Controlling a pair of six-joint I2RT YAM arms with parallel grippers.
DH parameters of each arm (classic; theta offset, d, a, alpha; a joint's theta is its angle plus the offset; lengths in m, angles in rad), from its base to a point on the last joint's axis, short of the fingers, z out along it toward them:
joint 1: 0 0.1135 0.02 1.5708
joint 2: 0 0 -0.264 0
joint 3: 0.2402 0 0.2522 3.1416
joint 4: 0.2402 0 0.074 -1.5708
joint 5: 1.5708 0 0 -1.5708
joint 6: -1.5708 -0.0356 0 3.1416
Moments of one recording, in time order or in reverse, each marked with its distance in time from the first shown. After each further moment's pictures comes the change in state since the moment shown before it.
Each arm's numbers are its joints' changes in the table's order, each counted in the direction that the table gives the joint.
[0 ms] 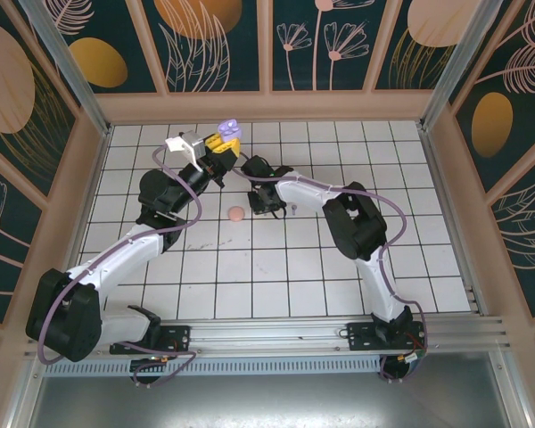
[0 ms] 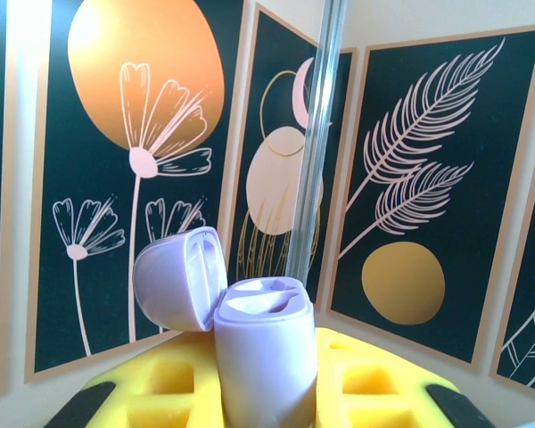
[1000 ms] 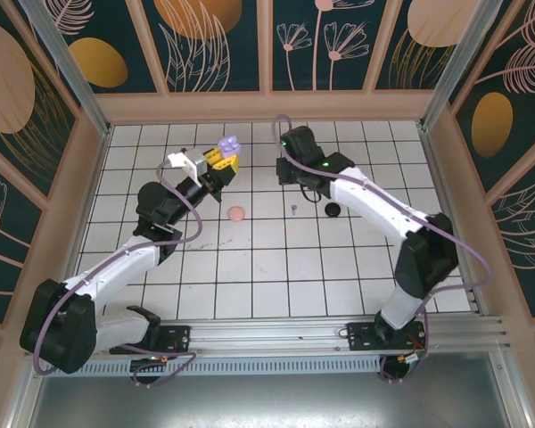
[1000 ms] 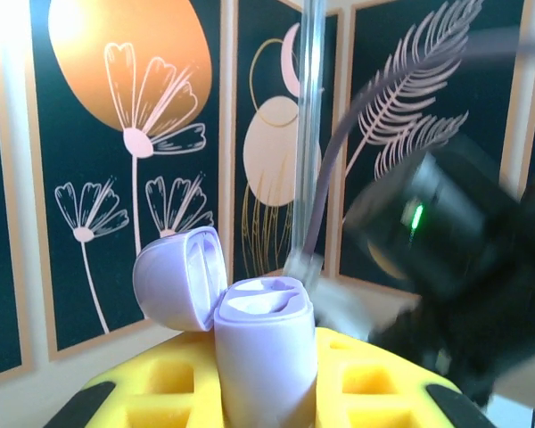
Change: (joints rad) left arm 0.000 0.071 -0.132 -0.004 0.039 -0.133; right arm -0.088 0.567 -0.209 -0.067 0.093 0.008
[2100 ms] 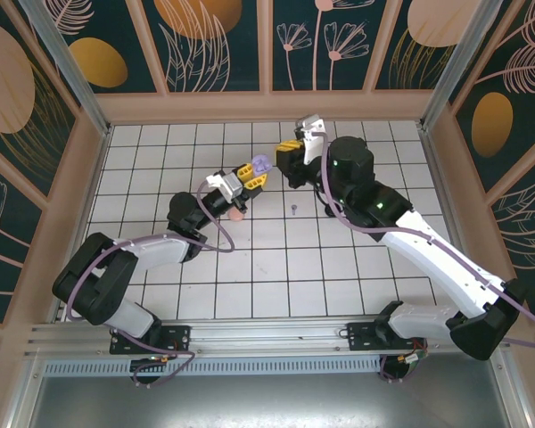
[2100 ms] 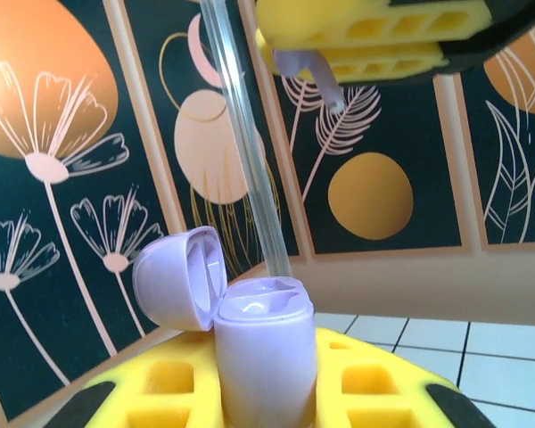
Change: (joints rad) left arm -0.134 -0.321 -0.008 -0.397 0.052 -0.248; right arm 0.111 0.449 -0.211 -0.385 -0.191 0.262
